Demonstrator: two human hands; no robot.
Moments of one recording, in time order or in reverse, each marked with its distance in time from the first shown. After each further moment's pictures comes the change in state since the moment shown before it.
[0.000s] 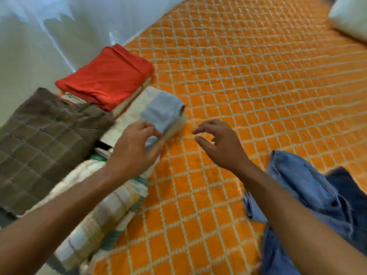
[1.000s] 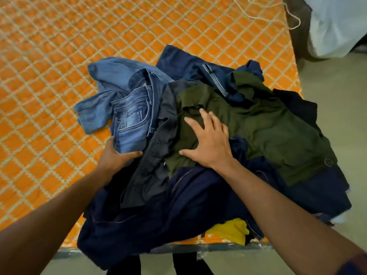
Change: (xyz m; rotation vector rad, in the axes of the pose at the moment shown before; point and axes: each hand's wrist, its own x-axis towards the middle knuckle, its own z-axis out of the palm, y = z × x) left_hand -0.222 0.313 0.315 -0.179 -0.475 -0.470; right_hand -0.539 0.213 -0.160 -0.422 0.110 0.638
